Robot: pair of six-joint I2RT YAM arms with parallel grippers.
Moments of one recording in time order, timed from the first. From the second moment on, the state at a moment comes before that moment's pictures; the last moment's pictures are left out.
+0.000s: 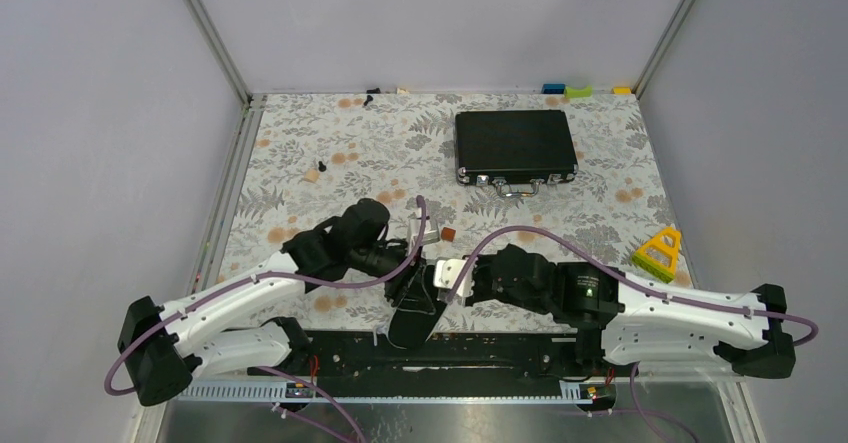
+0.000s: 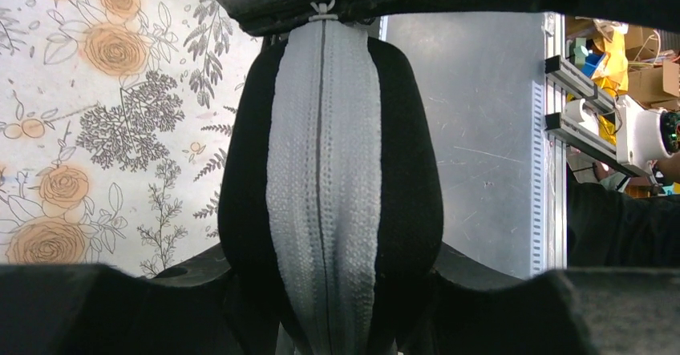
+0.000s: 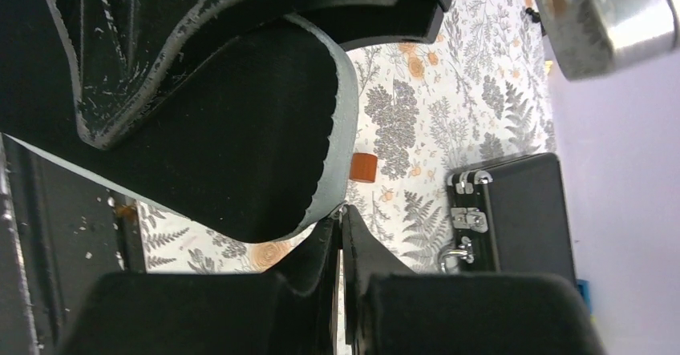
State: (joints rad) left arm -0.91 1.03 0.79 -0.40 0.78 -0.18; right arm 1.34 0.92 0.87 -0.48 0.27 -0.48
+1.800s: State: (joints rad) left arm -0.80 0.93 0.78 -0.41 0.67 -0.22; right arm 1.45 0.64 0.60 -0.07 0.64 -0.17
